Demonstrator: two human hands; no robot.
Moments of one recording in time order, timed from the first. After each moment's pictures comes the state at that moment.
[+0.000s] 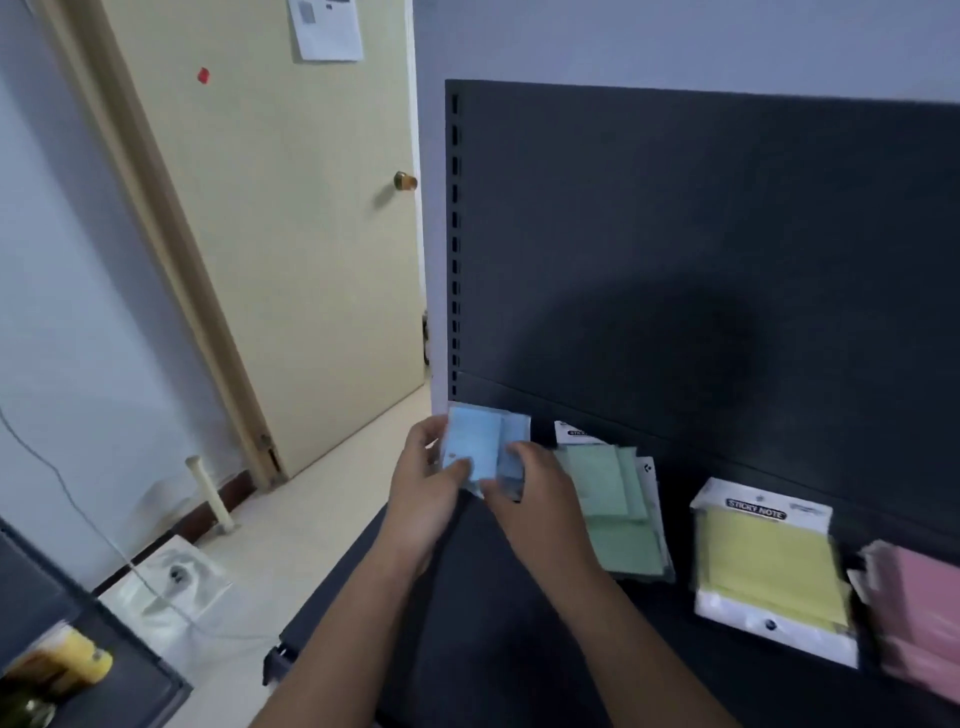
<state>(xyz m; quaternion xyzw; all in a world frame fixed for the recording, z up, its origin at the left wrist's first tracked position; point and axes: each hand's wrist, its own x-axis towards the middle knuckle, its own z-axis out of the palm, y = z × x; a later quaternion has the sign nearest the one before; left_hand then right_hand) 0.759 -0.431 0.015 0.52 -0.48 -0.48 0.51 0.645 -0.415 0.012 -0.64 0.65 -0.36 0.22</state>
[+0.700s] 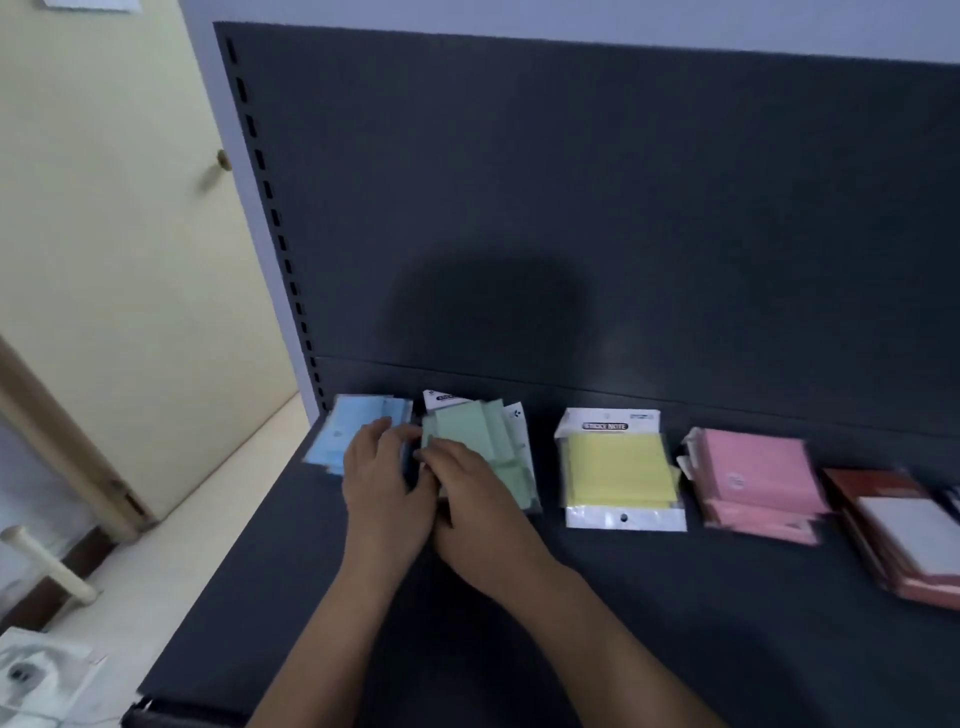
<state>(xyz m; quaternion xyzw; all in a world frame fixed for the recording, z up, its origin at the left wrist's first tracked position) 0.697 -0.403 0.002 0.54 -0.71 -0.24 0.38 0.601 -0.359 0.011 -0.71 0.60 -0.33 0.15</state>
